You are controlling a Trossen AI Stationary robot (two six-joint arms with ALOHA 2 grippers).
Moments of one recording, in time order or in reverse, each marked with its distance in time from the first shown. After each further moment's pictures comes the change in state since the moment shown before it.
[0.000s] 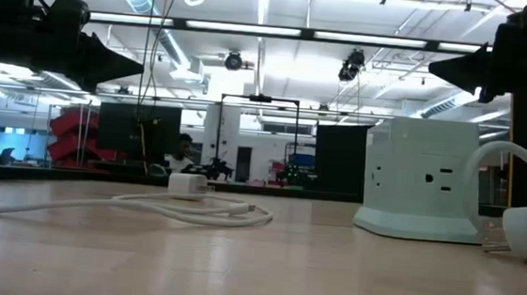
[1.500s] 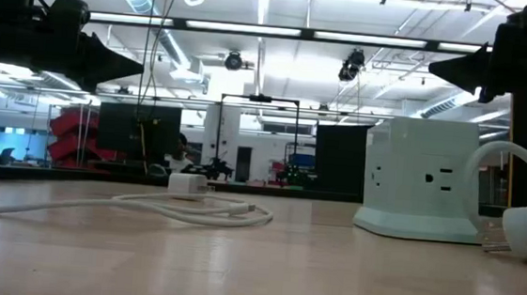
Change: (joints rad) left arm 0.000 0.000 0.000 0.000 0.000 0.000; right arm 0.000 0.000 0.000 0.000 0.000 0.000
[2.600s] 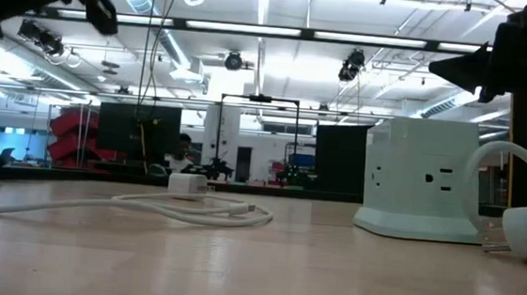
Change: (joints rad) left arm -0.173 0.152 0.191 0.291 0.304 -0.254; right arm 0.000 0.000 0.000 0.007 0.000 0.000
